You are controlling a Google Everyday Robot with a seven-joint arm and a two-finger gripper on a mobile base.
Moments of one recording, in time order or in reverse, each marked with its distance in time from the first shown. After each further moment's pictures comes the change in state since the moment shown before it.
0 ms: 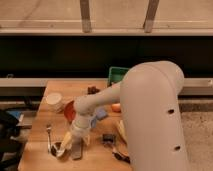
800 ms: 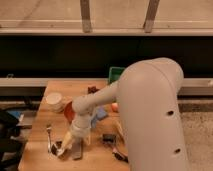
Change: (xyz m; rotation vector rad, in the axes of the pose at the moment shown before) arm 0.010 -0.009 -0.016 0.066 -0.028 0.056
